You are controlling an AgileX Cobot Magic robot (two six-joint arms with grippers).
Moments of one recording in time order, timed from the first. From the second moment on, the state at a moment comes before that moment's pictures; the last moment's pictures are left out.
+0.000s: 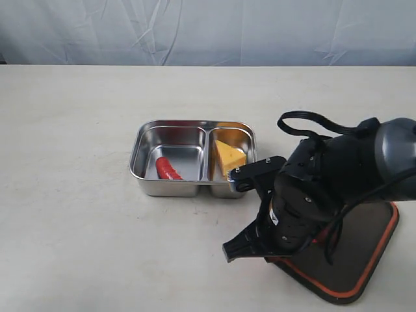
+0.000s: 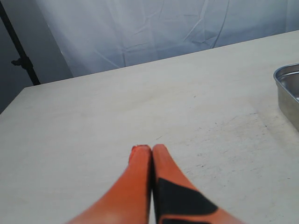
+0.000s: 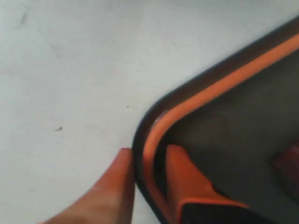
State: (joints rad) left arm -0.06 0.00 0.00 0.14 0.30 0.03; right arm 0.94 1.74 -0.76 -0.16 0.55 0.53
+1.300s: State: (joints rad) left arm -0.06 0.00 0.00 0.14 0.30 0.03; right arm 1.05 1.15 -0.76 0.01 0.62 0.46
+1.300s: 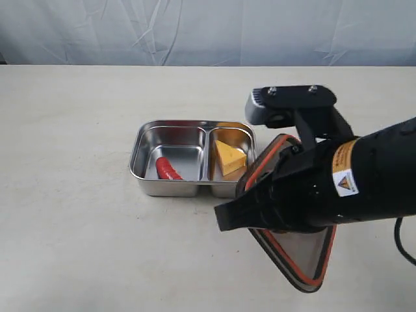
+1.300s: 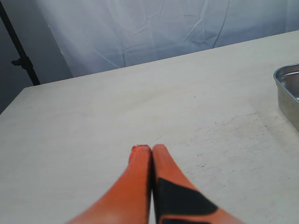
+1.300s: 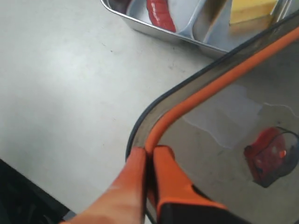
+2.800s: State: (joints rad) left arm -0.06 0.00 -0.01 -1.50 0.56 0.23; right arm 1.05 0.82 -0.76 1.07 0.56 -0.53
